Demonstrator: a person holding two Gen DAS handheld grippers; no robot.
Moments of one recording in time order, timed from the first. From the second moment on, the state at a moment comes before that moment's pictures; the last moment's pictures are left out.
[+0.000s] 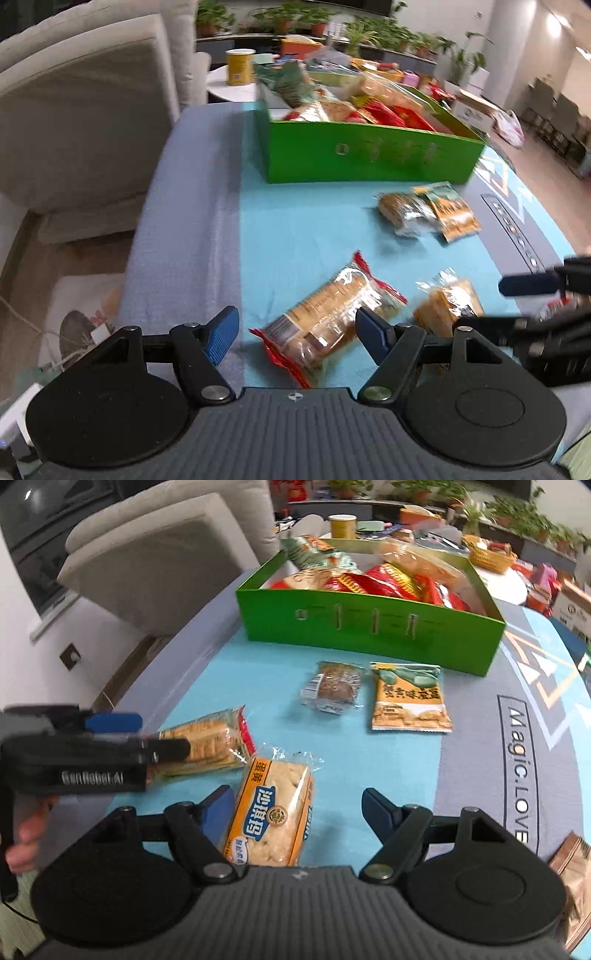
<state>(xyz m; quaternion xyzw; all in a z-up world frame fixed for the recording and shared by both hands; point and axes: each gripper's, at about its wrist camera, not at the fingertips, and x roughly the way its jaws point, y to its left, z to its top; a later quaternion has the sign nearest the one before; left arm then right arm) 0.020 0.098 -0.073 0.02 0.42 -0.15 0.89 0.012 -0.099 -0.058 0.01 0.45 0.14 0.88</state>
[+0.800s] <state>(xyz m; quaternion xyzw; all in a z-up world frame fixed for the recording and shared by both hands) 0.029 0.064 -0.087 0.08 0.44 -0.17 0.88 0.024 -0.102 -0.067 0.02 0.48 0.12 0.87</state>
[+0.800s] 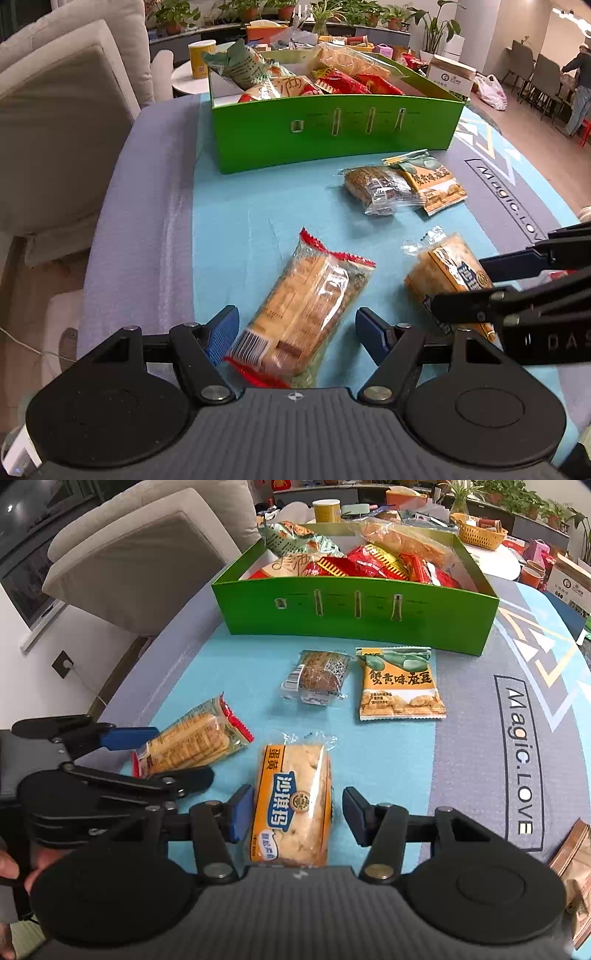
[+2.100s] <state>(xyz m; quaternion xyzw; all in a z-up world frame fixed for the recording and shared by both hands) 0.057 0.034 -0.003 0.02 0.33 -0.16 0.93 0.060 -0.137 0.005 0.08 0.35 0.11 0.93</state>
